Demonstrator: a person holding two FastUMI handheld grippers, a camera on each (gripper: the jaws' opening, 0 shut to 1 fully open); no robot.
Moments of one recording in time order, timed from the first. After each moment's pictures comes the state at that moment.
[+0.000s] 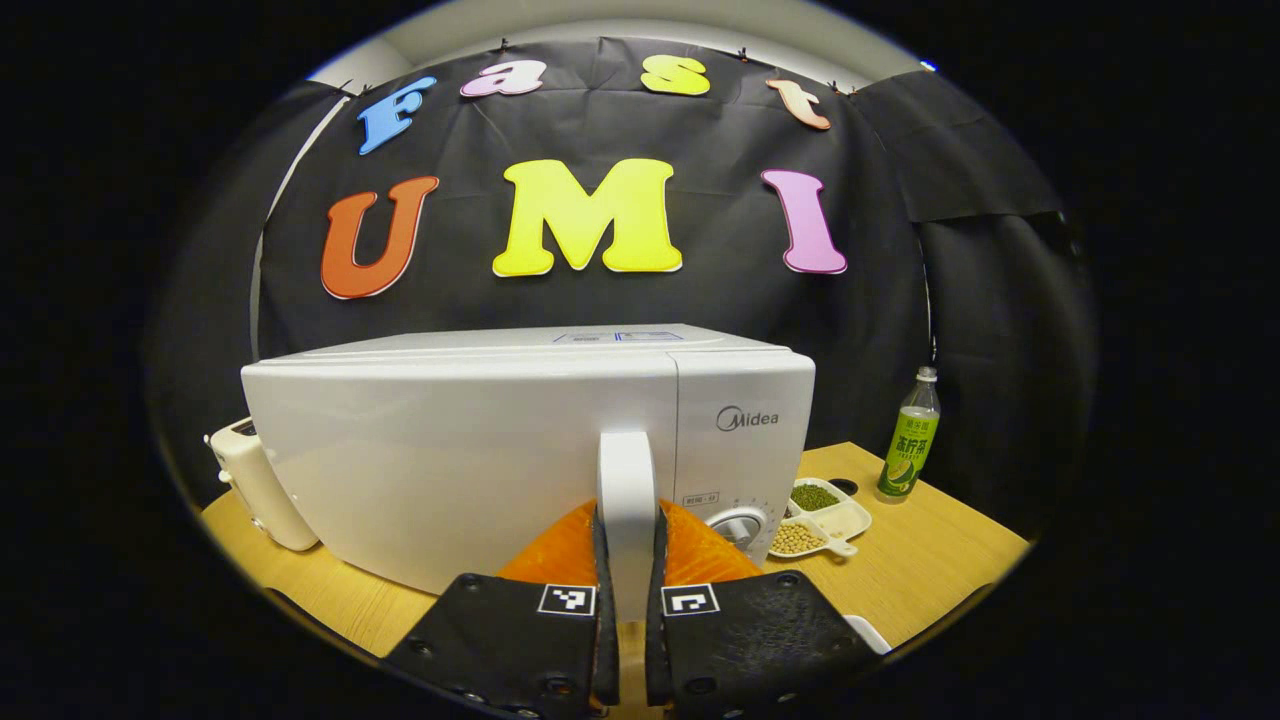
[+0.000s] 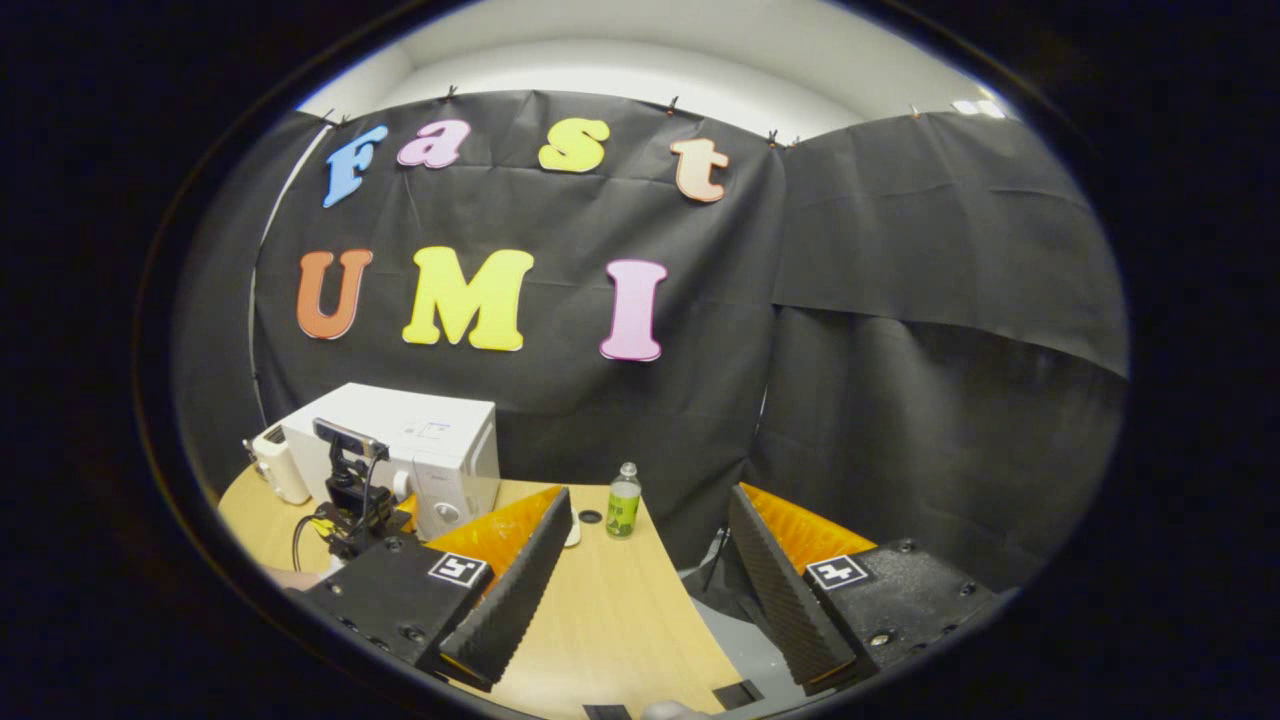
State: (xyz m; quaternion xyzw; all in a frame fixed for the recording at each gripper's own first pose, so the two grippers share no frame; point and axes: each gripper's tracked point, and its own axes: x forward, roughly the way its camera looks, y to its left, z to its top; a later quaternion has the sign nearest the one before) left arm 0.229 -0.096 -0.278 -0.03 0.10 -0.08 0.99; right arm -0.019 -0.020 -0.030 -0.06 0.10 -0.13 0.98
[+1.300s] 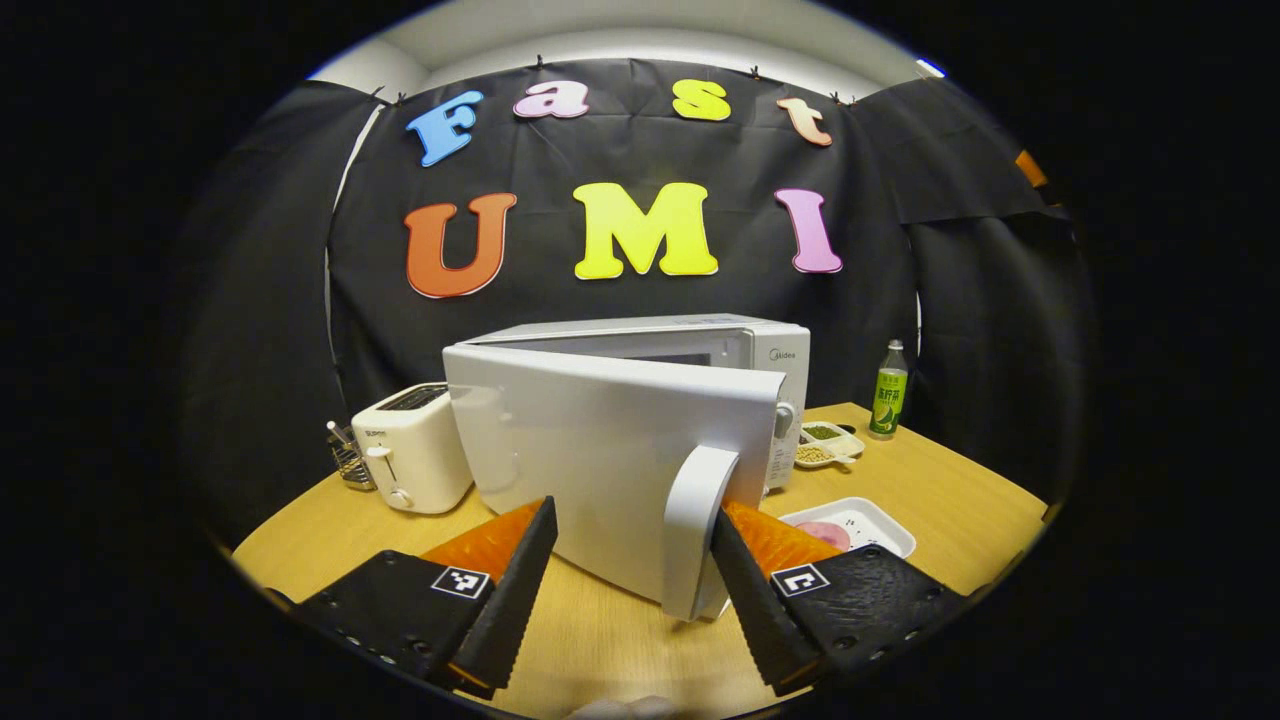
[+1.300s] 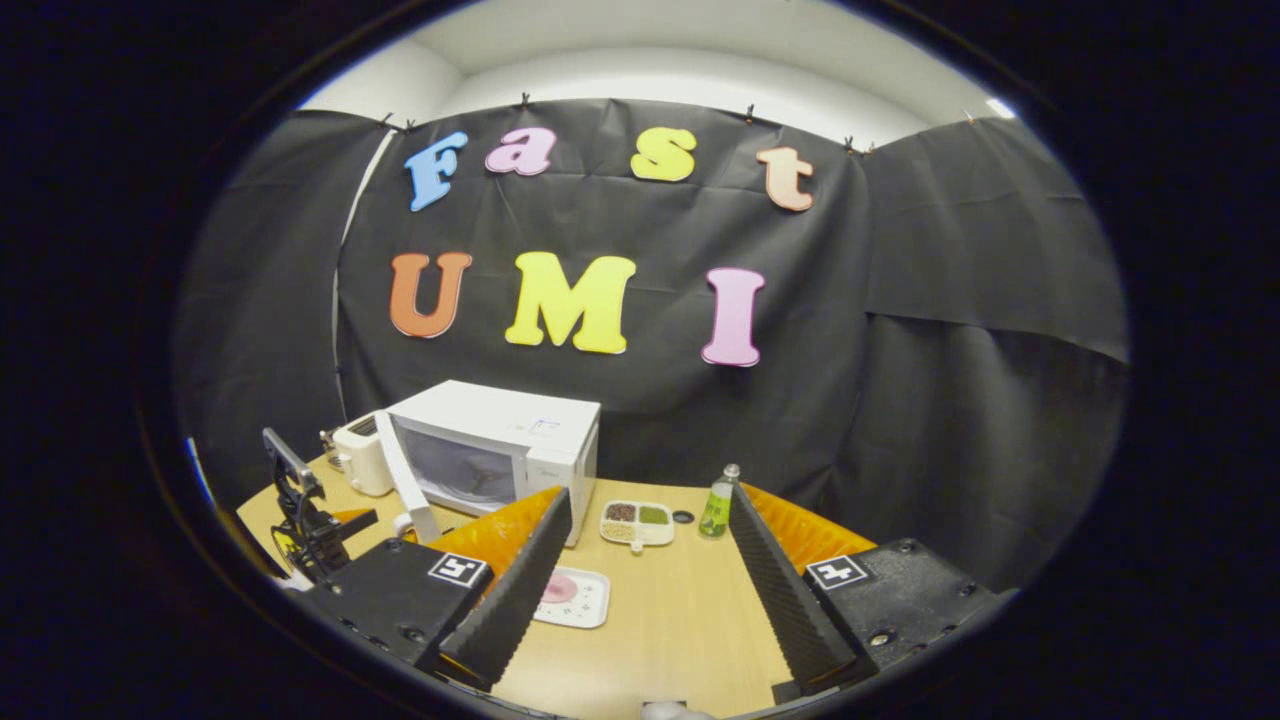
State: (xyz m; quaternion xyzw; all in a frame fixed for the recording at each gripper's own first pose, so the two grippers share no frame) left arm 0.045 0.038 -0.273 0.00 0.11 -0.05 0.99; right arm -0.028 0.077 -0.048 -0.05 0.10 0.00 0.99
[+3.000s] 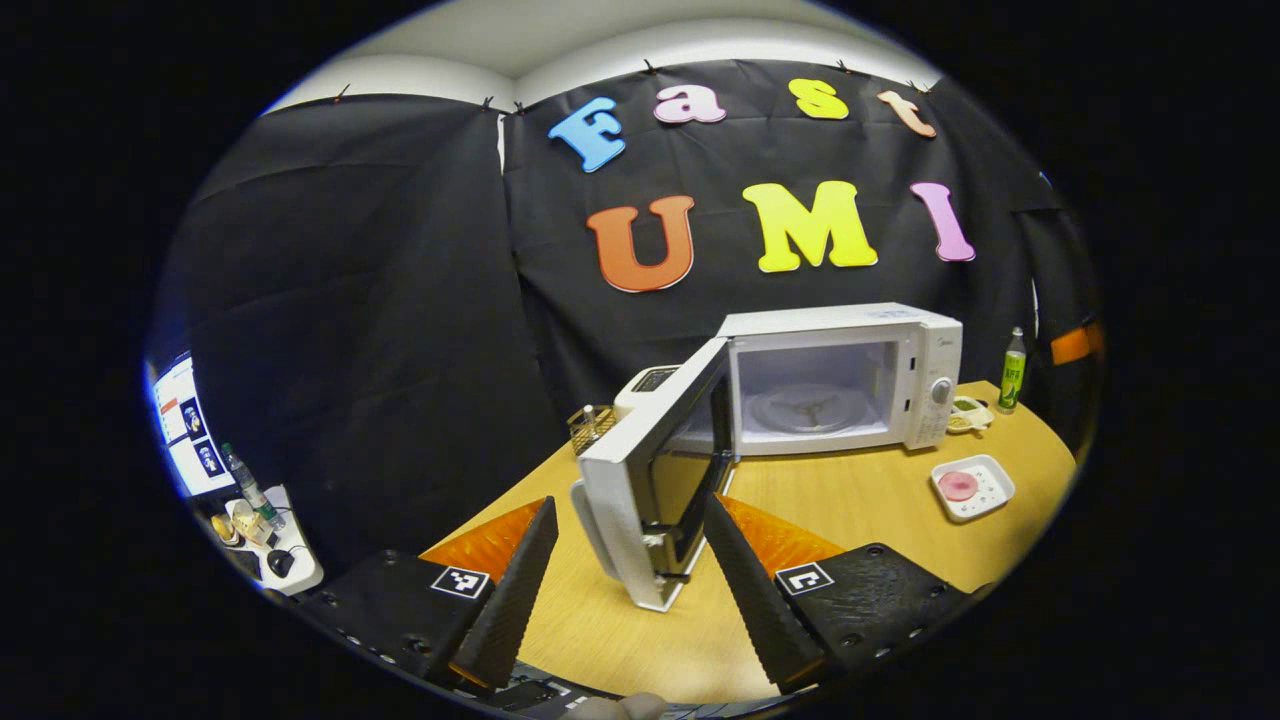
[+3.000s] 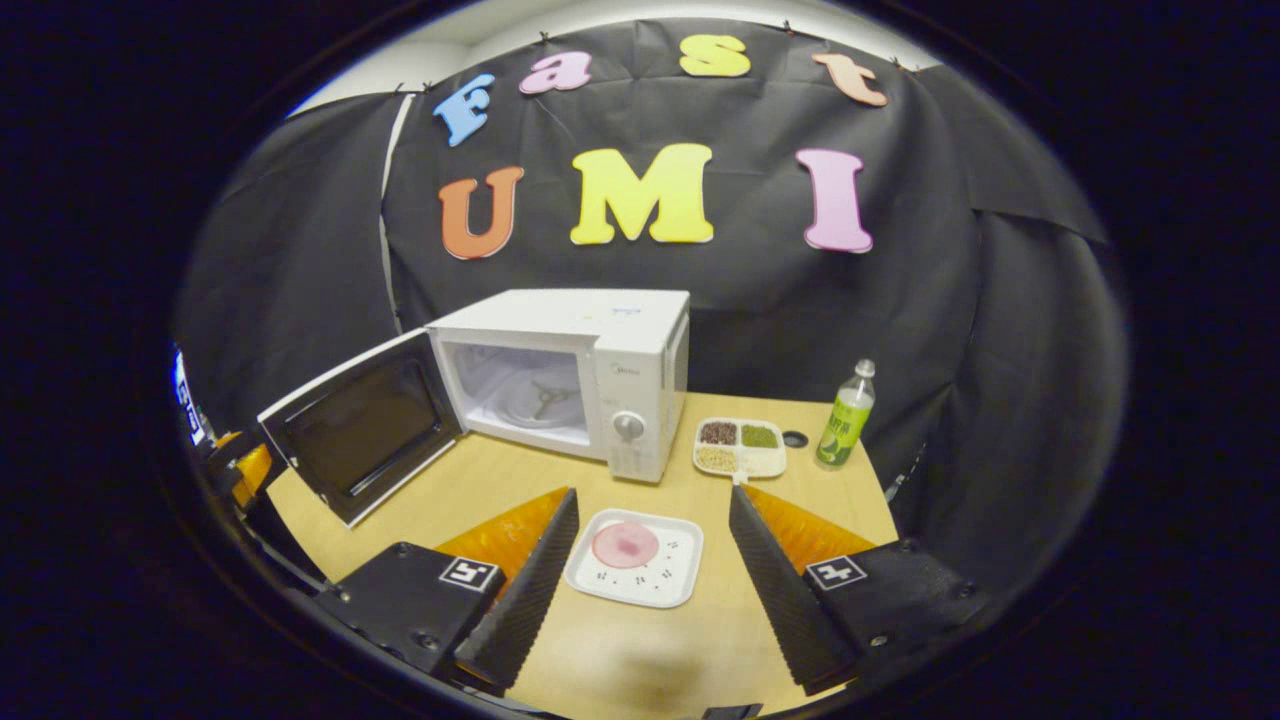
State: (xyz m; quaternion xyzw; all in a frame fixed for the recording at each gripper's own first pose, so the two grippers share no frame) left arm -0.081 0.209 -0.222 0.03 0.15 0.15 0.98; right arm 0.064 0.121 -0.226 -0.01 0.25 0.12 0.96
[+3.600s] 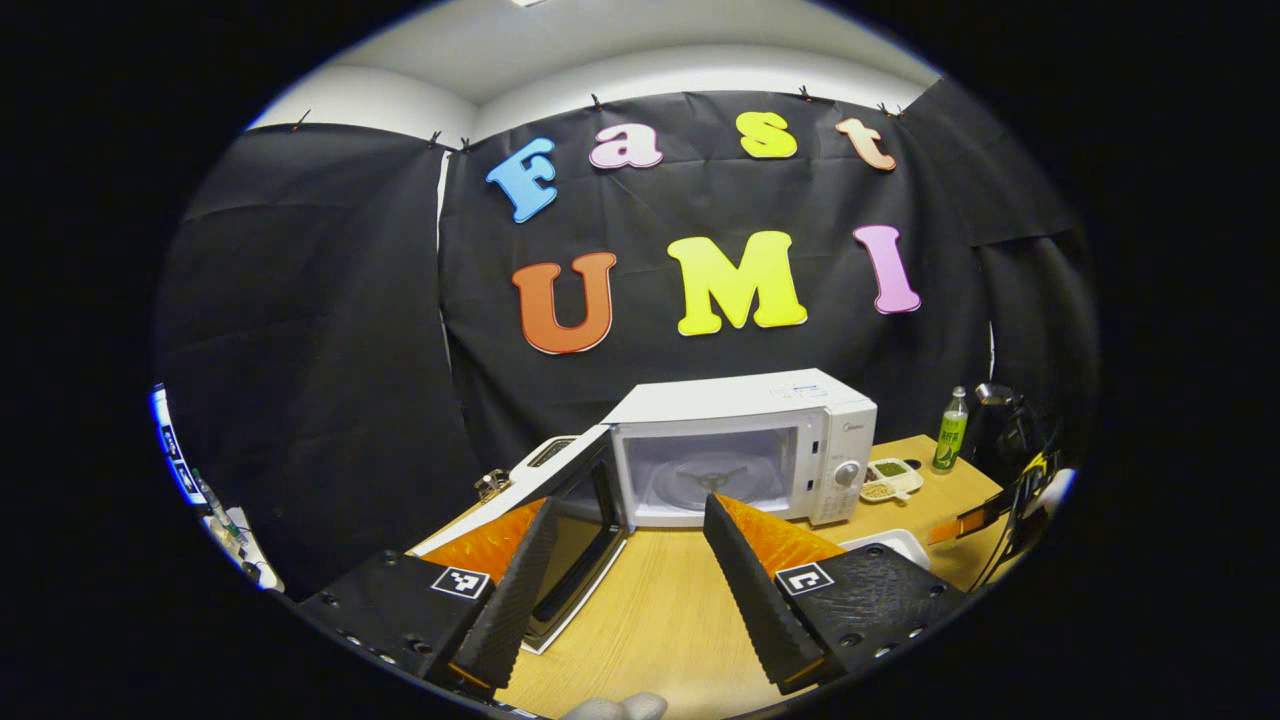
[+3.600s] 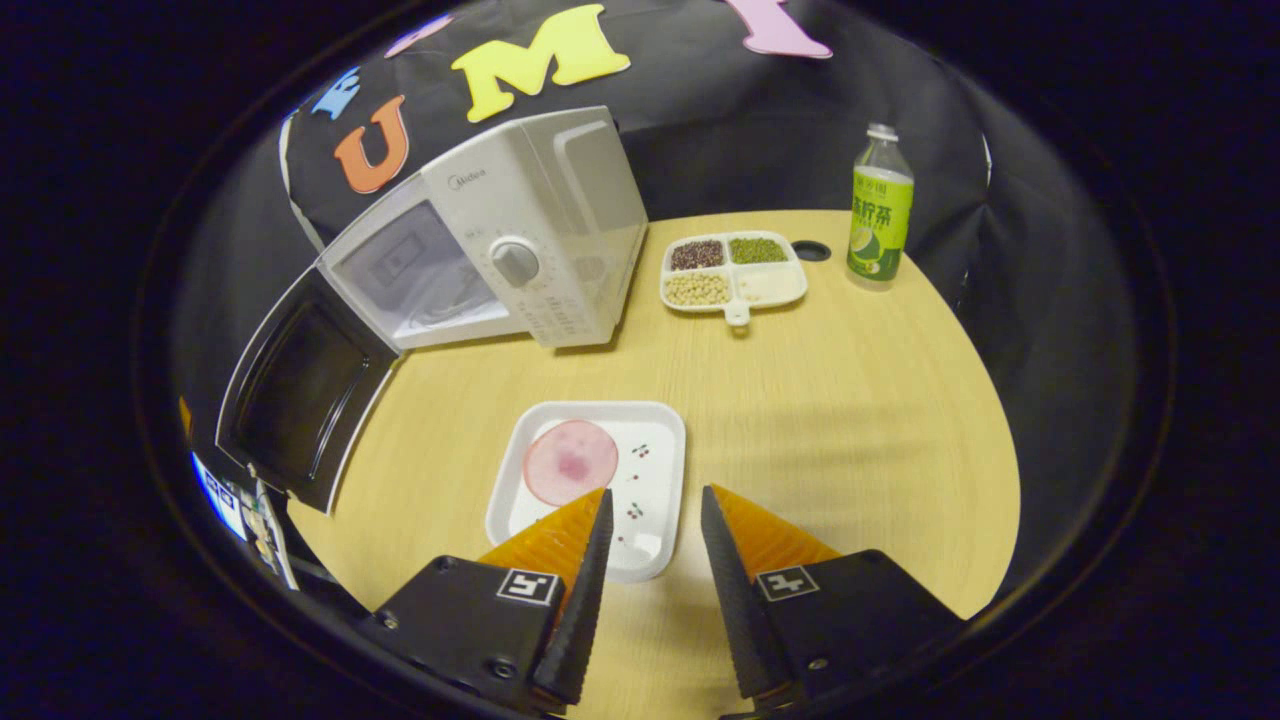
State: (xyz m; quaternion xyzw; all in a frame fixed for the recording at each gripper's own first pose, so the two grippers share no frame) left arm -0.016 0.093 -0.146 0.02 0.08 0.09 0.99; right arm 0.117 0.100 -0.392 0.09 0.45 0.12 0.88
